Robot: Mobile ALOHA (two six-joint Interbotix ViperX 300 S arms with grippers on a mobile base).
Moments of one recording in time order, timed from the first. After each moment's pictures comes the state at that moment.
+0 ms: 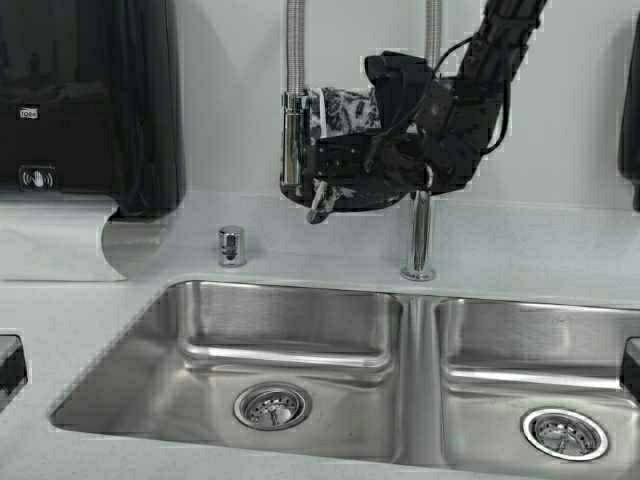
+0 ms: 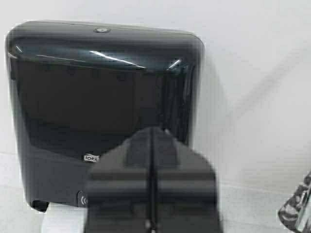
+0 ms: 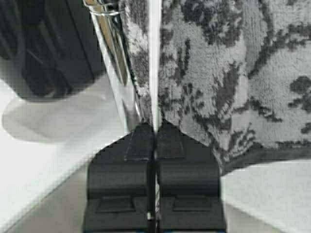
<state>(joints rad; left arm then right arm) 0.03 -1.10 1.29 0.05 -0.33 -0.12 0.51 0.60 0.50 -0.08 -0.99 0.22</state>
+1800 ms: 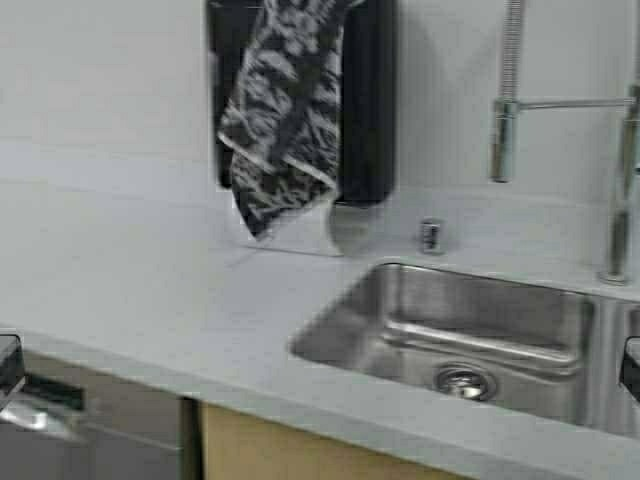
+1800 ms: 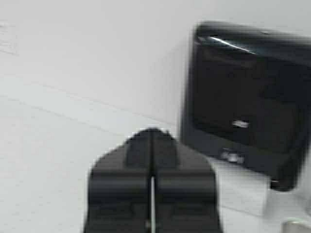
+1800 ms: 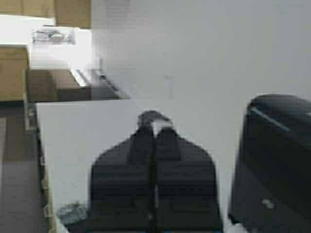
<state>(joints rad) 0.03 -1.14 1.31 0.04 -0.29 -0.17 0.70 -0.53 0.77 -0.14 -0.43 0.06</state>
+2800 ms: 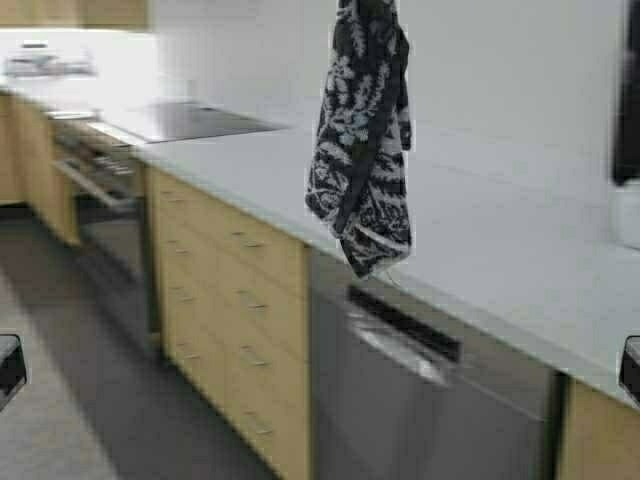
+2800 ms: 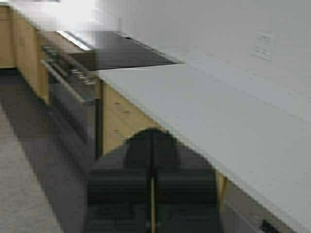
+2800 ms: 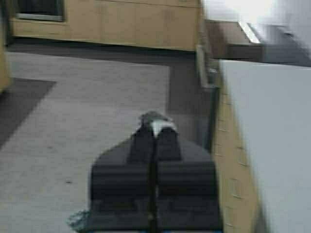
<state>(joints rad) 0.03 -1.13 1.31 0.04 -0.29 -0.17 0.64 -0.48 0.89 -0.12 -0.43 0.05</state>
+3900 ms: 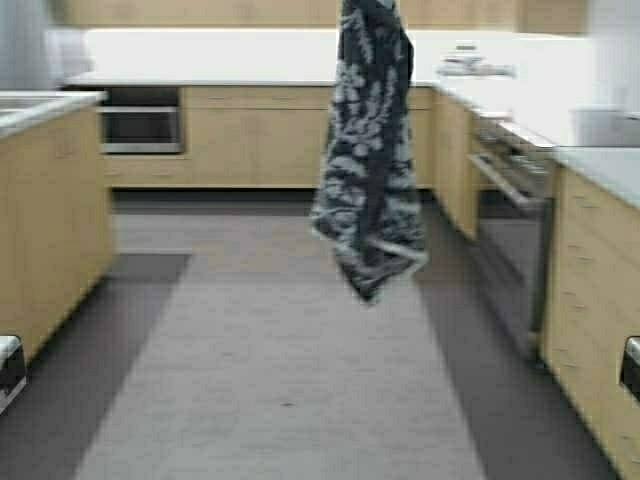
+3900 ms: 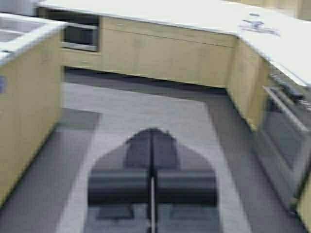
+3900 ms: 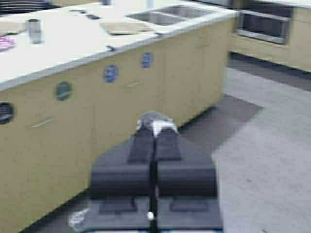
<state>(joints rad) 0.03 -1.14 1.31 0.04 -0.29 -0.20 0.64 -0.45 0.90 -0.12 -0.48 0.06</state>
